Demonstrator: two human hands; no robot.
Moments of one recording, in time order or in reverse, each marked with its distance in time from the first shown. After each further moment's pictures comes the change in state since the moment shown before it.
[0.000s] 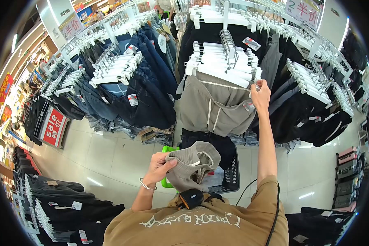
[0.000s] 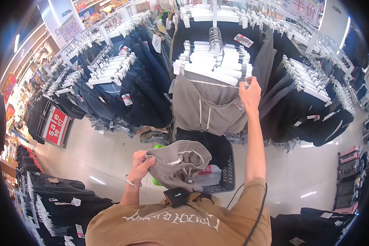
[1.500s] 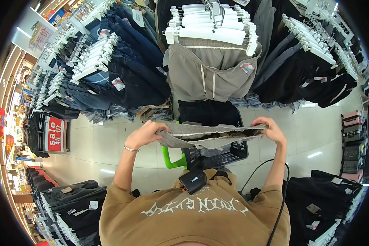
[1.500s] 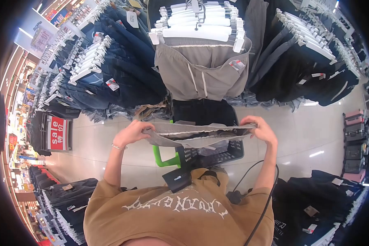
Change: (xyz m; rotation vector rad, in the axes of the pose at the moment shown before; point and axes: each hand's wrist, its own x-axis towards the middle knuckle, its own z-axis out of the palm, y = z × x) left_hand 0.059 -0.042 -0.081 1.076 -0.617 -0.451; right_hand -0.184 0.084 -0.108 0.402 -0.999 0.452
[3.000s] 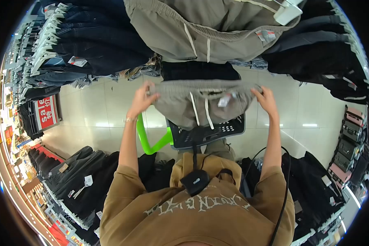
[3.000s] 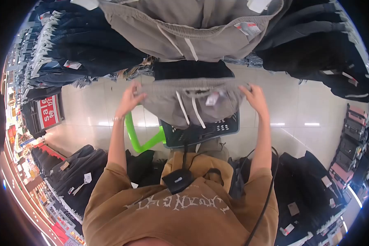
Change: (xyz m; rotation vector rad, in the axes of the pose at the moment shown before) left_hand 0.144 -0.082 0.106 -0.628 0.416 -0.168; right_hand 0.133 0.140 -0.010 -0.347 0.224 0.083
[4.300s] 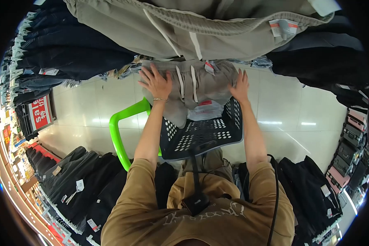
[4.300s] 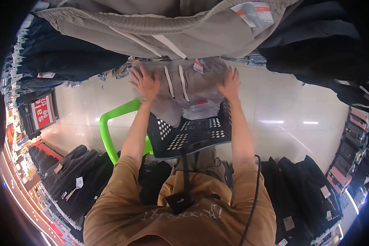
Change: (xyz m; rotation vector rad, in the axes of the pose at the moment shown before) left_hand 0.119 -0.111 0.168 0.843 0.623 -0.139; right_hand 0.111 0.128 0.165 -0.169 0.245 -0.046
